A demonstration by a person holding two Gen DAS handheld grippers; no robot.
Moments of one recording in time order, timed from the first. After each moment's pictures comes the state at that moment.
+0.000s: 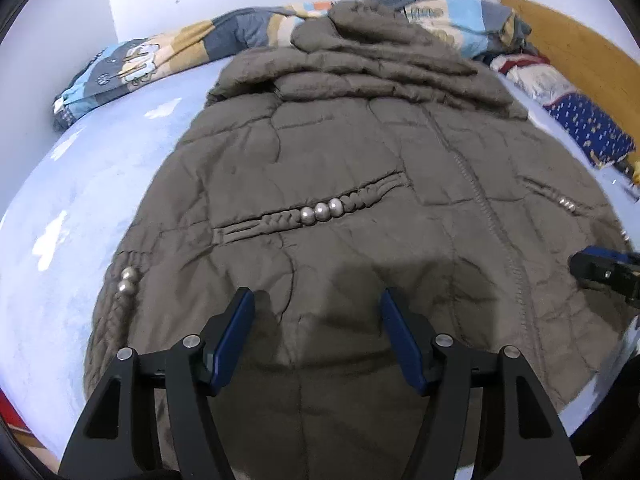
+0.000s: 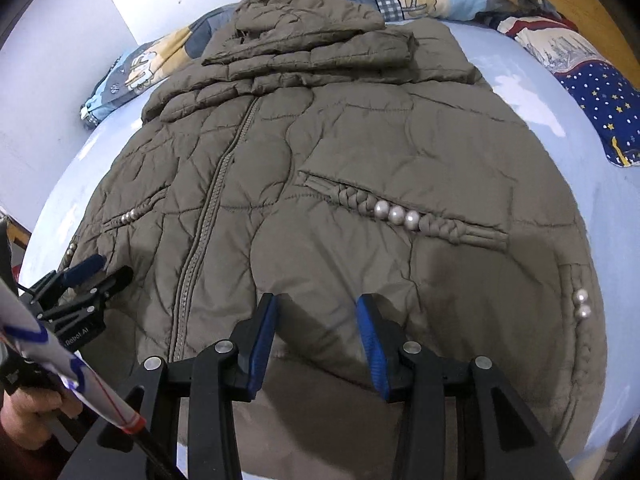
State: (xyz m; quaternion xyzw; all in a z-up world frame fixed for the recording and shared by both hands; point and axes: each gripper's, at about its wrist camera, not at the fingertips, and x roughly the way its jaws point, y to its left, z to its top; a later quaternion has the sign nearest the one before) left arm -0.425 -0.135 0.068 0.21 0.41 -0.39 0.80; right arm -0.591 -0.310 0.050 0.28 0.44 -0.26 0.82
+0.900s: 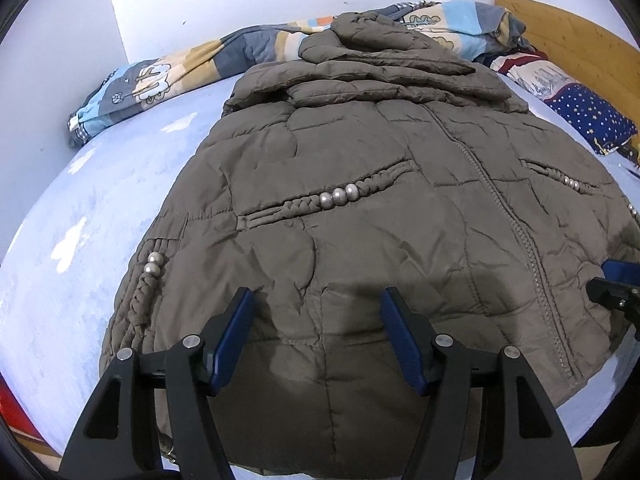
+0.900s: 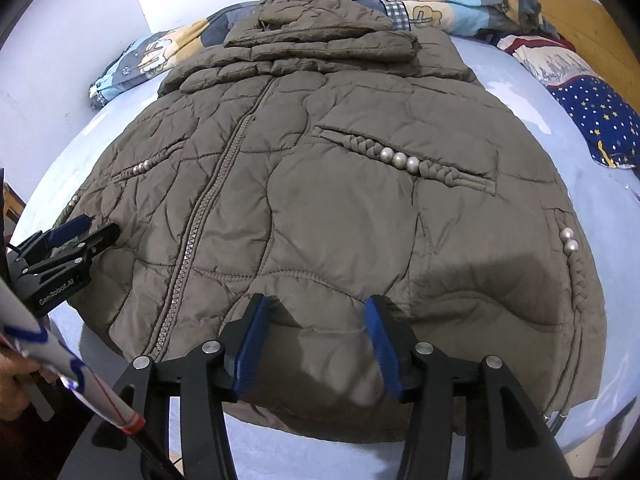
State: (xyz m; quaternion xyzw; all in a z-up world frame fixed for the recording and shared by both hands) left arm -0.435 -0.121 0.059 0.24 0.36 -0.38 0.82; right arm -0.613 -0.264 0.038 0.23 0.44 -0.27 0.83
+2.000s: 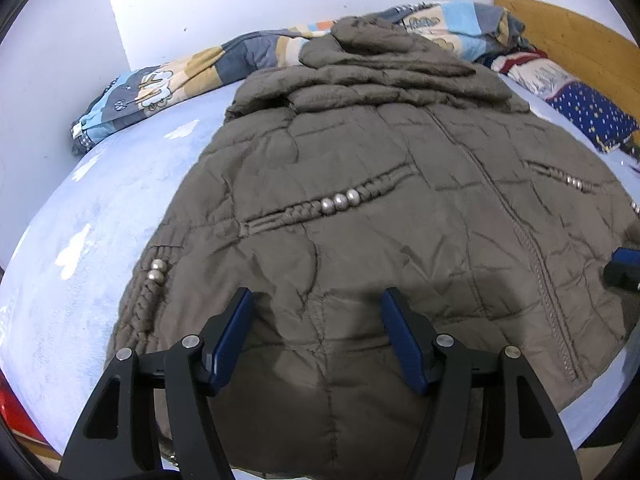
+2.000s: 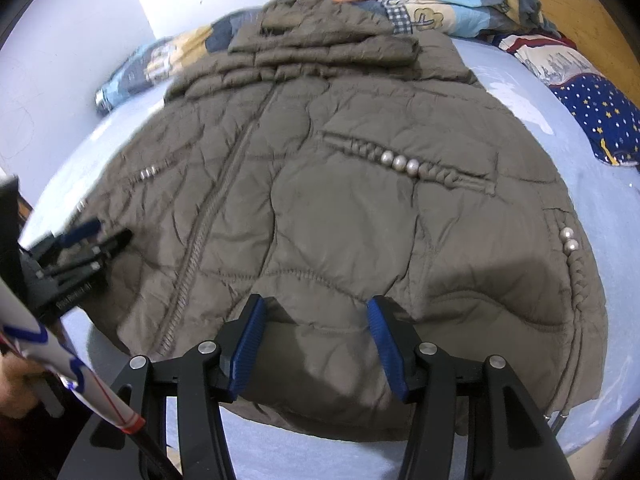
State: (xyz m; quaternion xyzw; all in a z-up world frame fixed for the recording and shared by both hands) left arm -0.433 -0.120 0.061 0.23 0.35 -0.37 0.83; right arm -0.622 -0.267 0.045 0.24 0.42 -0.26 0.84
